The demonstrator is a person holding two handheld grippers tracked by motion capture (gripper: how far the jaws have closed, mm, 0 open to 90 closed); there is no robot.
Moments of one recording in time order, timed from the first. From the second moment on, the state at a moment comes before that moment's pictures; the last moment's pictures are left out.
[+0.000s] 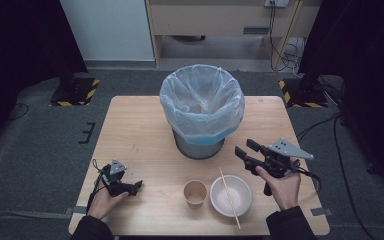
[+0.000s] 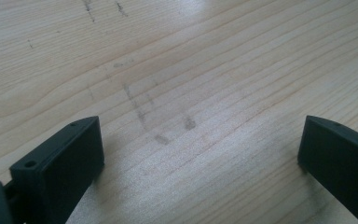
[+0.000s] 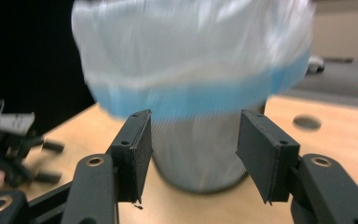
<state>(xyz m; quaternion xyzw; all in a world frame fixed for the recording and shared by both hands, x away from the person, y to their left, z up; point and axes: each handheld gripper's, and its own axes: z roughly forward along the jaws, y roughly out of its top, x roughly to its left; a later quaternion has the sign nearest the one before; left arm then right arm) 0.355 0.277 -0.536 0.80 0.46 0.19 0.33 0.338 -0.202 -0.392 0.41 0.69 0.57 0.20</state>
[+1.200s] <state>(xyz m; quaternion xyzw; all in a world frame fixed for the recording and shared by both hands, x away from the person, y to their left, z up) 0.354 0.276 -0.536 0.80 0.47 0.19 0.33 0.303 -0.180 -0.485 0.44 0.80 0.41 0.08</state>
